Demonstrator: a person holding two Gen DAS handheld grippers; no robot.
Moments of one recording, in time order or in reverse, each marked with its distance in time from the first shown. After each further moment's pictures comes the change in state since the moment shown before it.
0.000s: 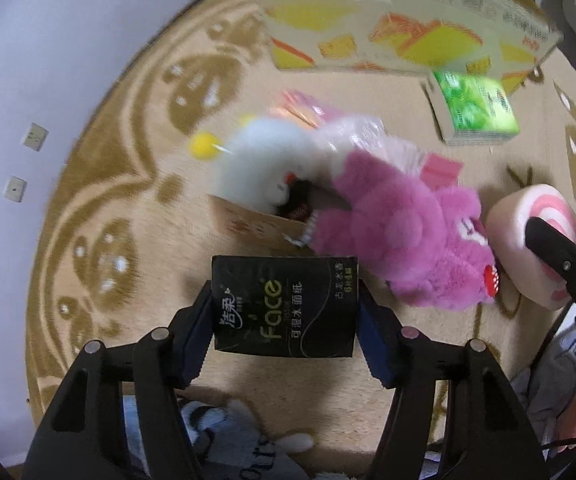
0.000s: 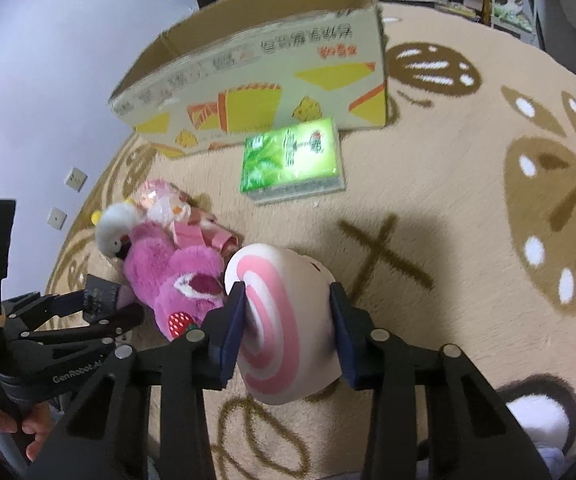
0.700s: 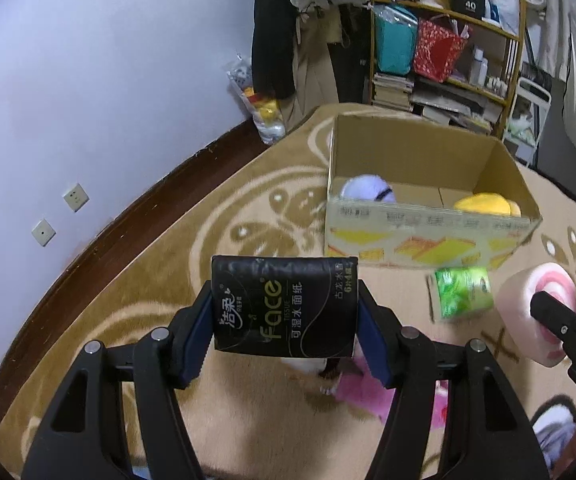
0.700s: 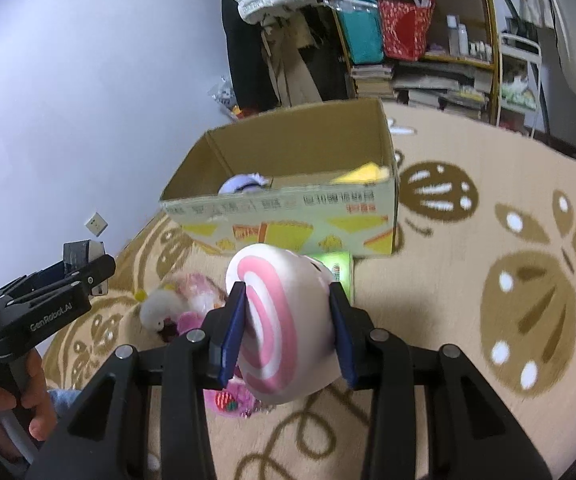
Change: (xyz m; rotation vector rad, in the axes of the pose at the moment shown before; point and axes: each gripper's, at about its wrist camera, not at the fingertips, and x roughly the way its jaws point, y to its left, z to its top) left arm -0.088 0.033 0.034 -0.157 -0.489 0.012; right arm -0.062 0.019 0.034 -0.105 -0.283 0.024
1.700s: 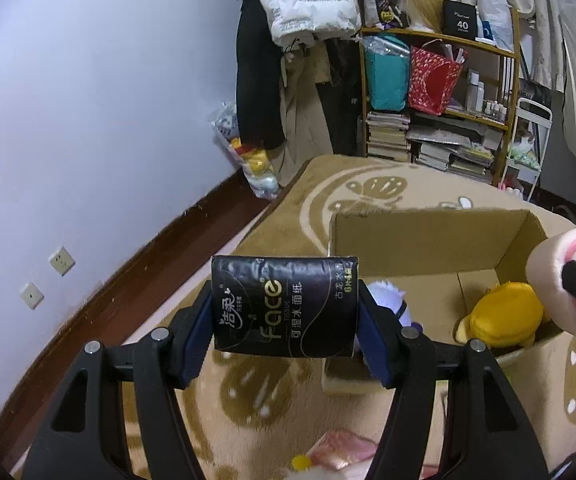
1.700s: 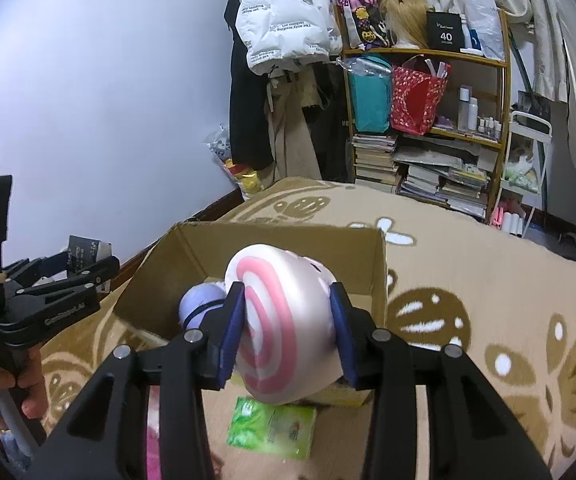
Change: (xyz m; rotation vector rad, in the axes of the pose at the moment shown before) left arm 0.061 -0.019 0.090 0.073 -0.160 0.010; right arm 0.039 -0.010 0.095 -0.137 -0.187 -0.058
